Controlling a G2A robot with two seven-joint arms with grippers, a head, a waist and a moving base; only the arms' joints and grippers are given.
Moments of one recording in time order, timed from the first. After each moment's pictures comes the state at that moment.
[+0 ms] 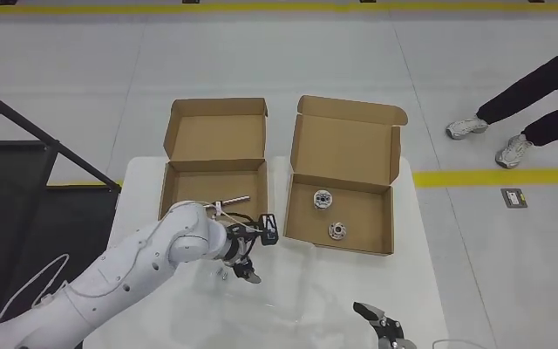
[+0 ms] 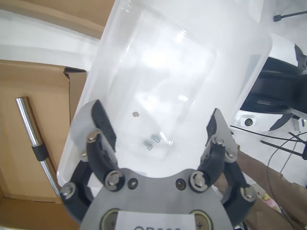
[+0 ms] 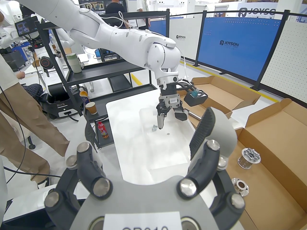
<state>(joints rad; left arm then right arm) 0.30 -0.90 -0.34 -1.47 0.55 -0.61 -0.95 -1.84 -1.23 1.62 -2.15 -1.58 -1.01 -0.47</state>
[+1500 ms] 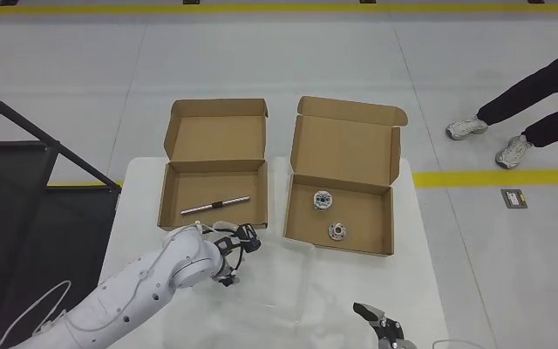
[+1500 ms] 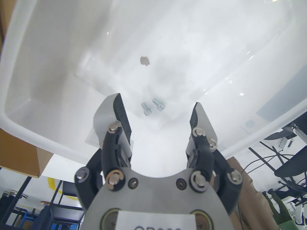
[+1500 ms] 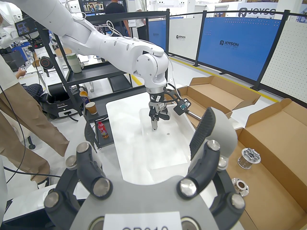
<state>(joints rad) 0.48 -0.87 -0.44 -1.54 0.75 -0.26 -1.15 -1.84 -1.23 1.62 -2.15 -1.58 -1.01 -0.47</state>
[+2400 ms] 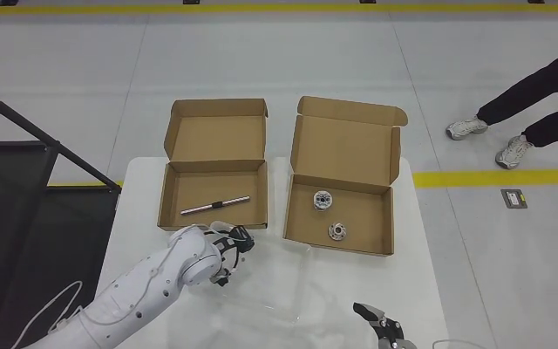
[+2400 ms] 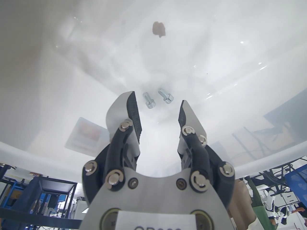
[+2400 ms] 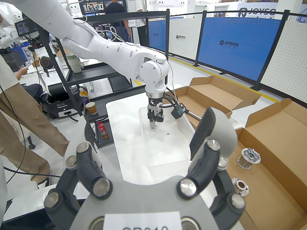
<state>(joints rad) 0.51 -0.94 -0.46 -1.45 0.80 -0.19 -1.26 -1.84 -1.23 1.62 -2.15 -1.58 -1.01 -0.47</state>
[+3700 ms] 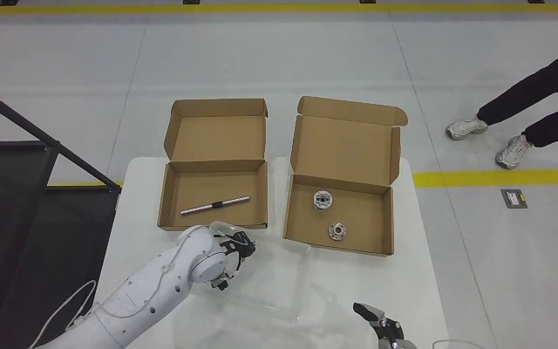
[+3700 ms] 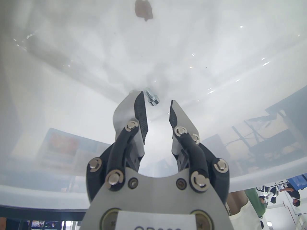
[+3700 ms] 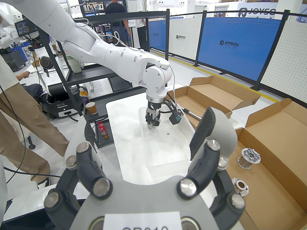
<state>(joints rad) 0.52 -1.01 -0.49 -1.35 0.81 -0.22 -1.37 -1.84 -1.23 1.62 -2.15 -1.58 -1.01 -0.47</state>
